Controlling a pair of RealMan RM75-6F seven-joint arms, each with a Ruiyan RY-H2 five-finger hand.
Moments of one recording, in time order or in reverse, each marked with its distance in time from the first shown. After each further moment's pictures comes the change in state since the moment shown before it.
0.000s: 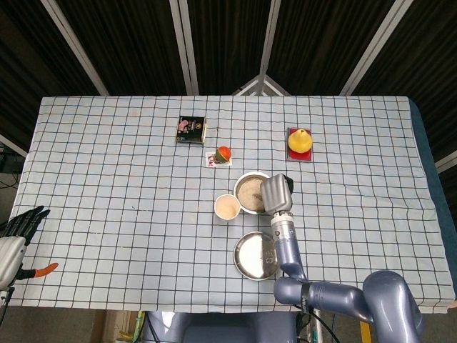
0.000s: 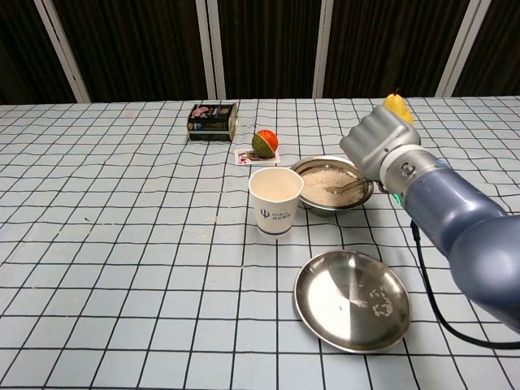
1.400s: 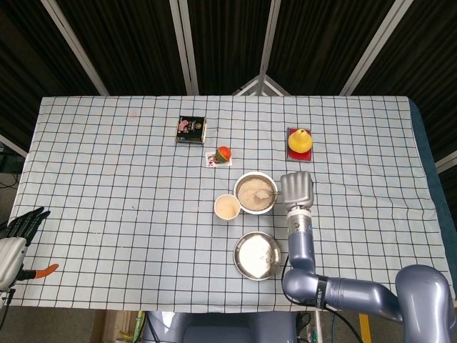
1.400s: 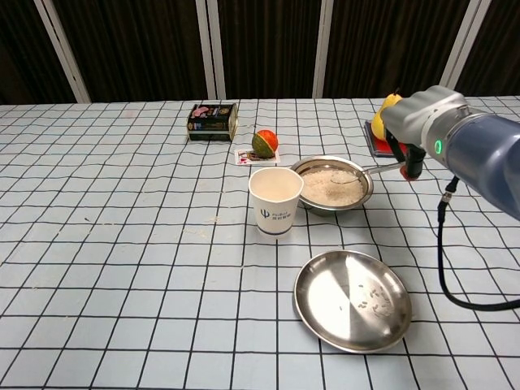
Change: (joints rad) left arm 0.001 0.000 0.002 -0.015 -0.016 -0.011 0.018; right arm -0.007 0.184 0.111 -0.298 0.267 0.092 0.121
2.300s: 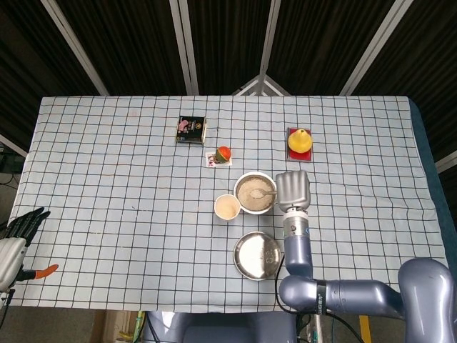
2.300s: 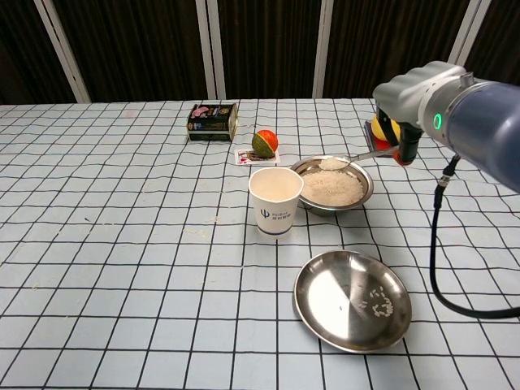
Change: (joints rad) left arm 0.002 0.003 0.003 0.003 0.009 0.004 -0.012; right arm 0.062 0.050 0.006 -0.173 0.058 0.133 -0.016
